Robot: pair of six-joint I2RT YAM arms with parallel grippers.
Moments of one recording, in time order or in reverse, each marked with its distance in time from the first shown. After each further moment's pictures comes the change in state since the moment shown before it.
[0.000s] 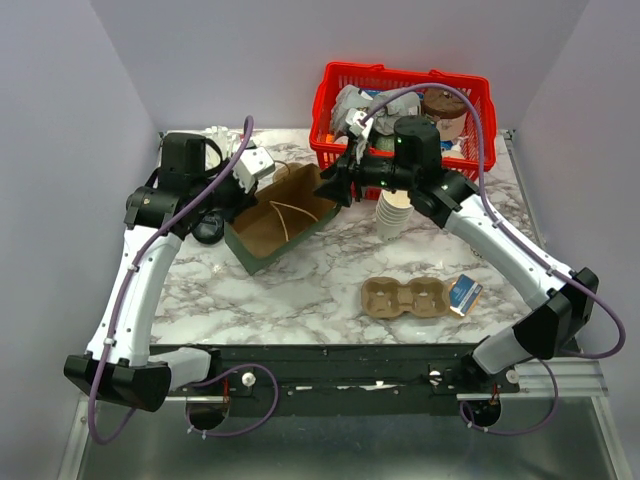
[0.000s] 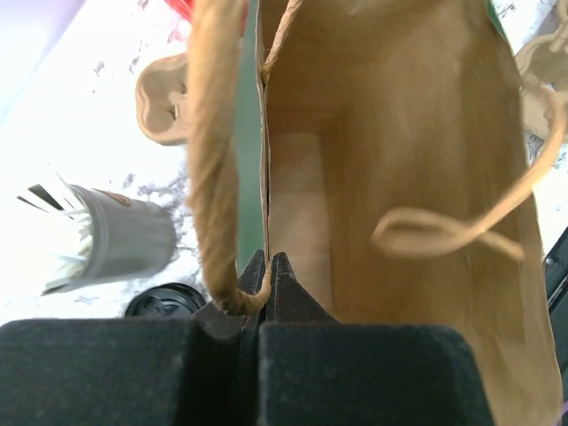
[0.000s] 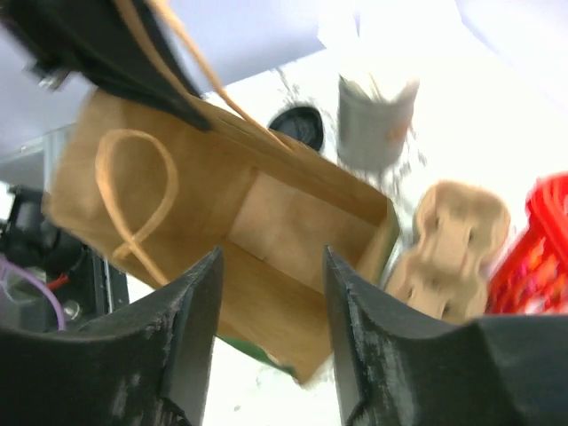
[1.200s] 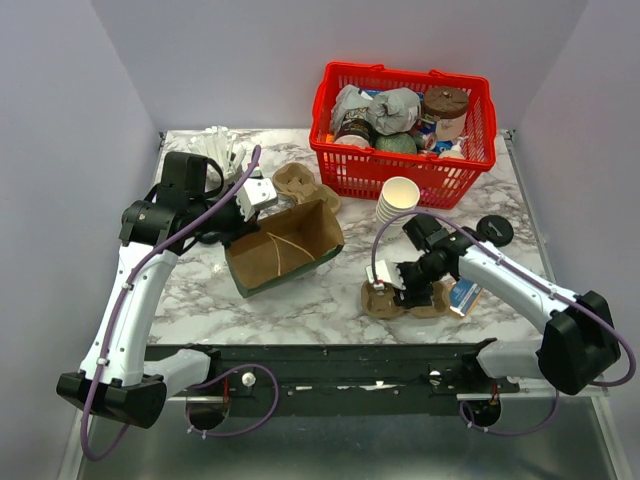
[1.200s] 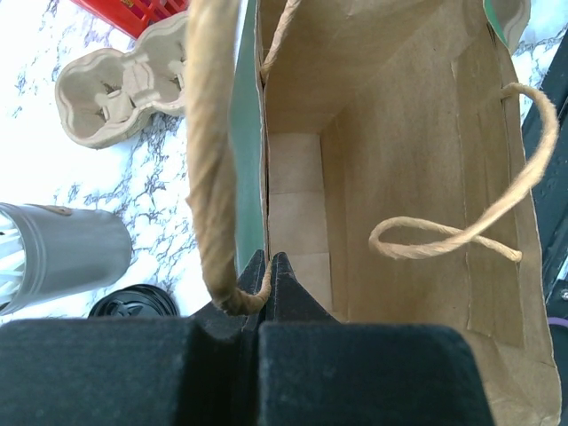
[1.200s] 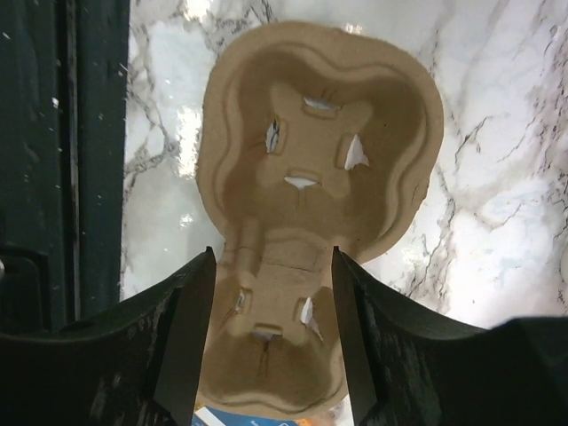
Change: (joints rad) left arm -0.030 -0.083 -0.046 -0.167 0.086 0.152; right arm -0.102 -0.221 -0.631 -0.698 0.140 -1.134
